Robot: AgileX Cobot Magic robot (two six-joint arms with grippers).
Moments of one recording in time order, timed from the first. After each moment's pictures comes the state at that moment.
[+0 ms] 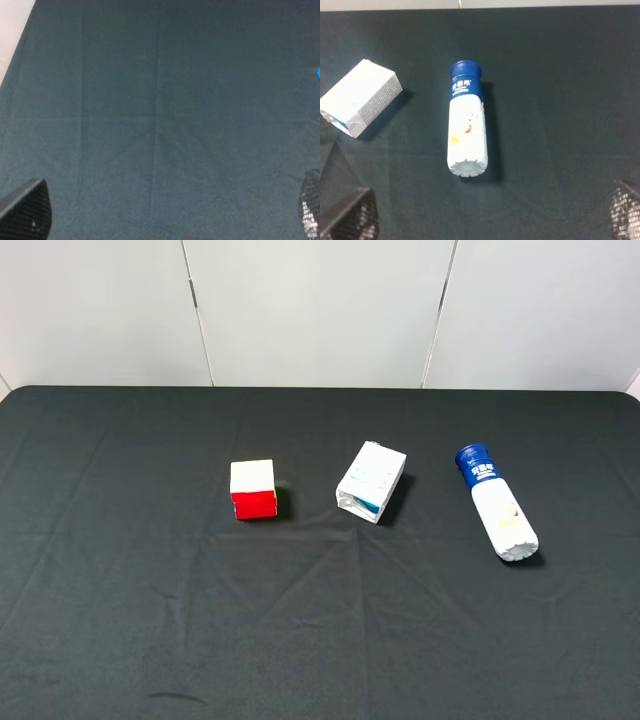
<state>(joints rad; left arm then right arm) 0.02 0.00 -0.50 0.06 1.06 -0.04 0.10 0.05 -0.50 0.01 1.02 0.01</state>
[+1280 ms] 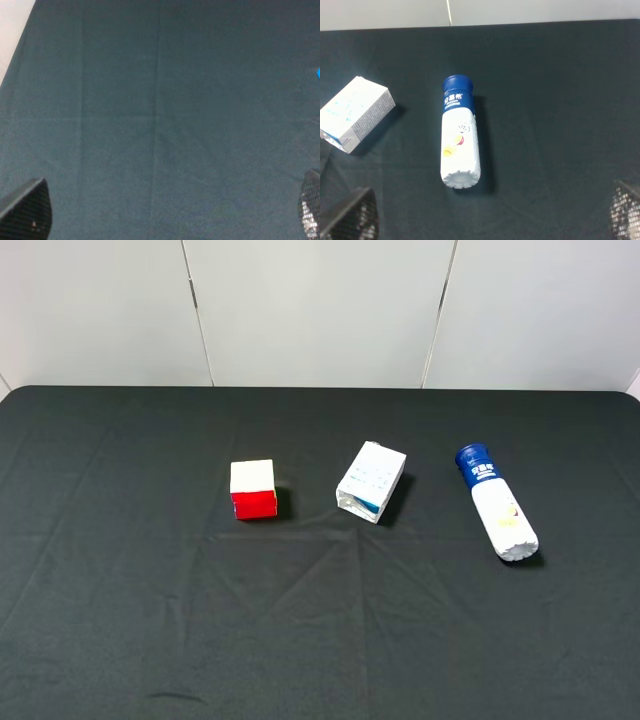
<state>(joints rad) 0.02 0.00 -0.50 0.06 1.06 -0.04 0.06 -0.01 -0.50 0.01 1.02 0.00</state>
